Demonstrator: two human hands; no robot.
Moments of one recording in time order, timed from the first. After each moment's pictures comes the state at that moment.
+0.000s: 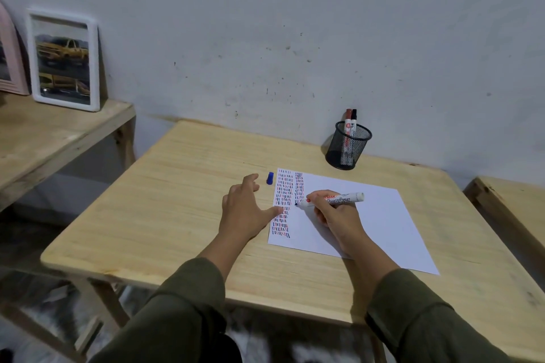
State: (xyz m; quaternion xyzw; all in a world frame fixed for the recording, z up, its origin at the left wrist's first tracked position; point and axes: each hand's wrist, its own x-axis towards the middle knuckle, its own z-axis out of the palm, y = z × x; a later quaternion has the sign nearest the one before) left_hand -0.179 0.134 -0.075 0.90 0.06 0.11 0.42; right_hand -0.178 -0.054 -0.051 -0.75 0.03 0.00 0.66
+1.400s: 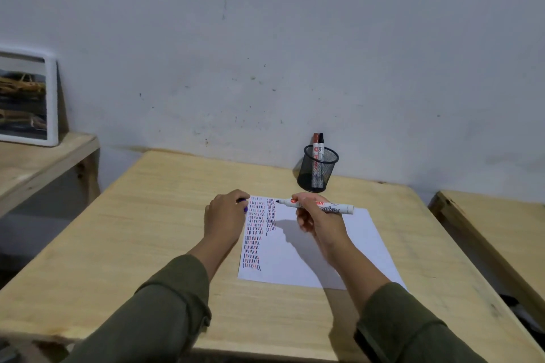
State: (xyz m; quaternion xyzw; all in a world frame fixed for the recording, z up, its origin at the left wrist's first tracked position) left_hand -0.129 0.115 -0.052 0.88 0.09 0.11 0.45; right_hand -0.168 -0.063 -0.010 -0.67 0.01 -0.02 0.74
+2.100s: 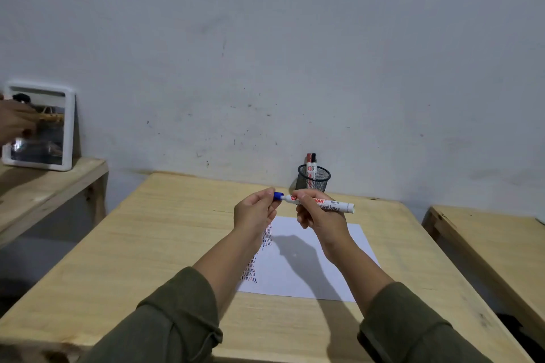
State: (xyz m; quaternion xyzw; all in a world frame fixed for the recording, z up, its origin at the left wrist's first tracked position) left_hand -0.168 0.059 0.027 0.50 0.12 0.00 0.86; right_hand -0.181 -0.070 0.032 -0.68 -0.06 -0.07 0.72
